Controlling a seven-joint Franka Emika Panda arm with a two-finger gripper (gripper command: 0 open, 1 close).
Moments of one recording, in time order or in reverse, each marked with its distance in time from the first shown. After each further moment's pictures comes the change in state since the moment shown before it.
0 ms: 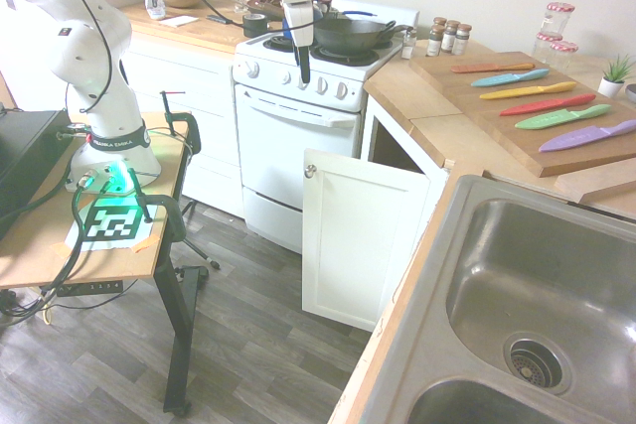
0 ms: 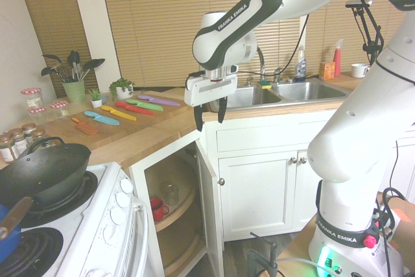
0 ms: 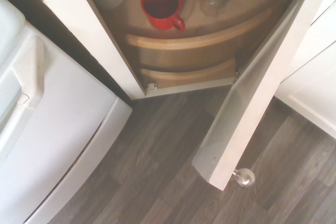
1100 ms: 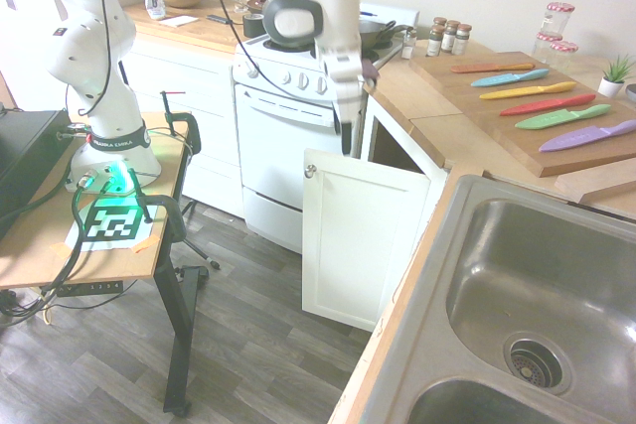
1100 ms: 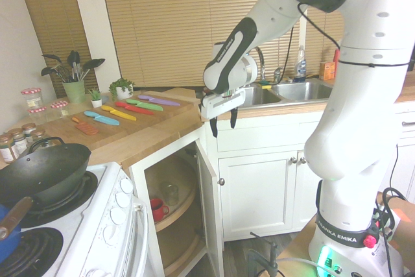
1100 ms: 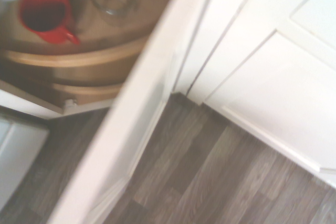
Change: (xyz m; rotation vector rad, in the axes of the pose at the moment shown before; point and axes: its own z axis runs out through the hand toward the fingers) arm 0.150 0.052 0.128 -0.085 0.045 0.064
